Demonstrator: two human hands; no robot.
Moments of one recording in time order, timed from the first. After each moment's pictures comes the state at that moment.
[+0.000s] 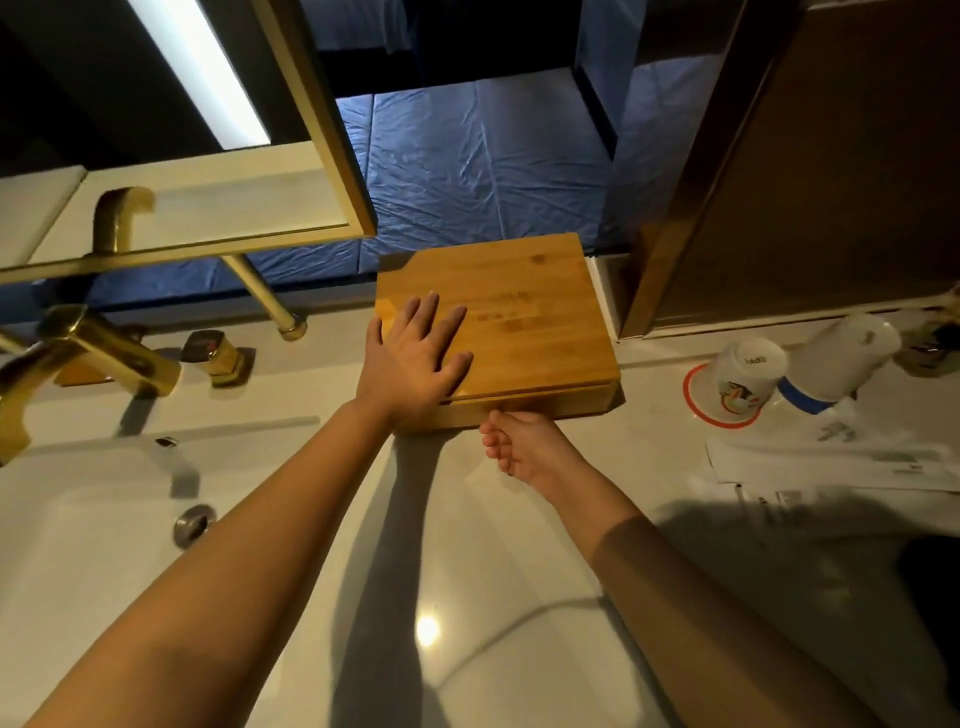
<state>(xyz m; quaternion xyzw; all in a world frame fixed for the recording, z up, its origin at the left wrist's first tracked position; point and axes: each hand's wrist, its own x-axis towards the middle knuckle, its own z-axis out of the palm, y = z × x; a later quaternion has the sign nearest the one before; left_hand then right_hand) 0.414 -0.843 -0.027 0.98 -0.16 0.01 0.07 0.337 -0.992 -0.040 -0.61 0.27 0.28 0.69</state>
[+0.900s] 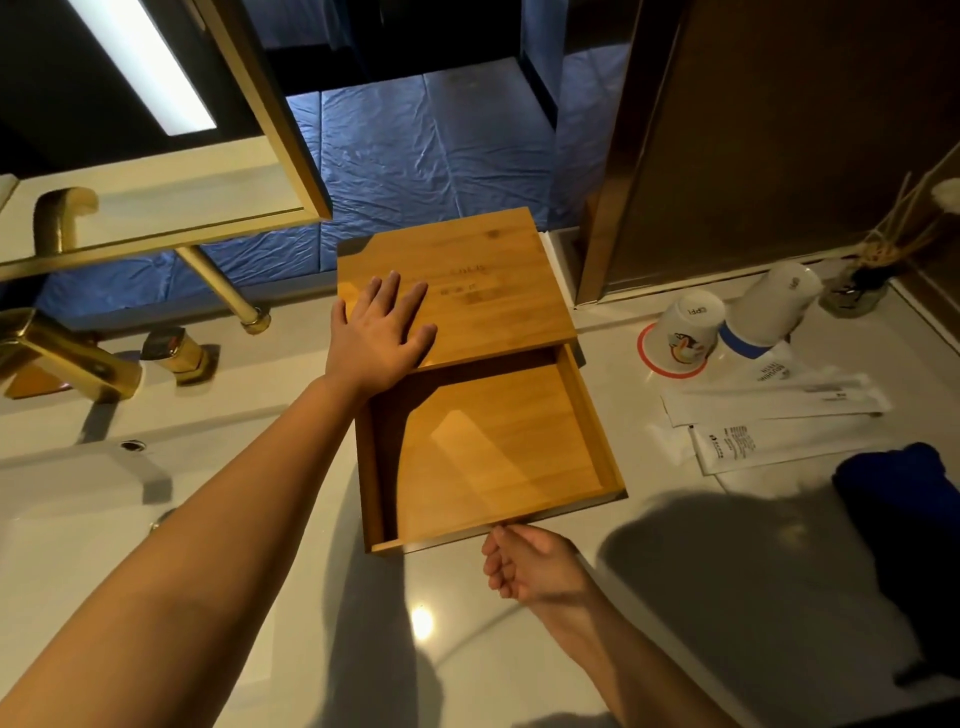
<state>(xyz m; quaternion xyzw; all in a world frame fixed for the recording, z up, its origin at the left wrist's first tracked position) 0.413 -0.844 -0.024 0.98 -0.16 0.00 0.08 0.184 -0.998 -0.053 -0.55 0.26 0.26 0.75</state>
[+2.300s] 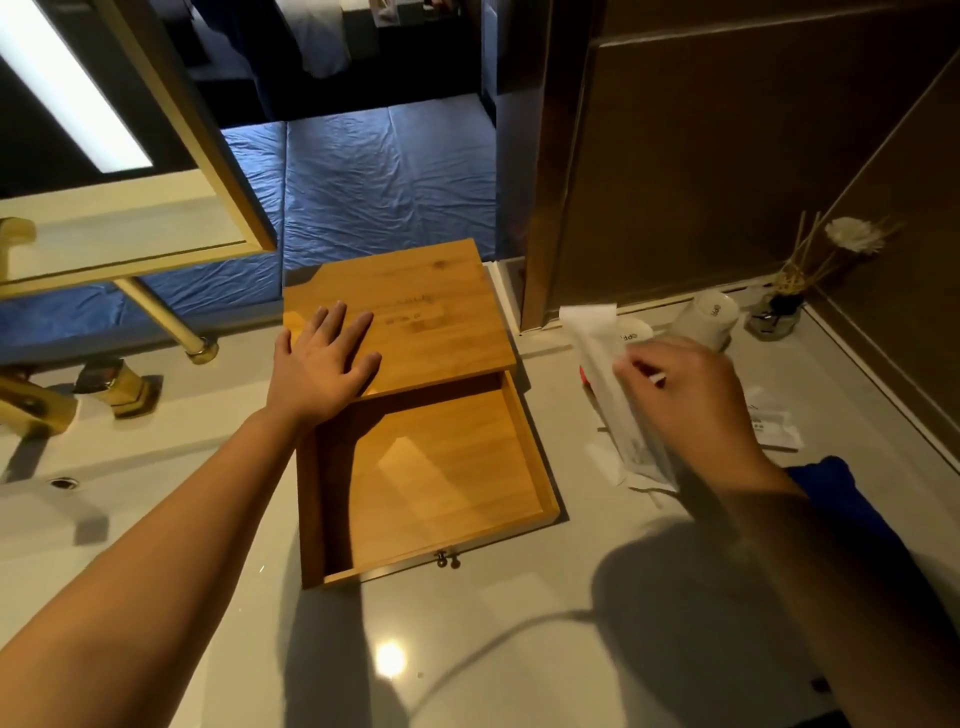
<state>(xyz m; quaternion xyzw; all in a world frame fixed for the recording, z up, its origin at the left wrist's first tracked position) 0.414 -0.843 -0.025 0.99 -0.15 0.00 0.07 0.246 -1.164 0.062 -0.94 0.09 -0.14 0.29</state>
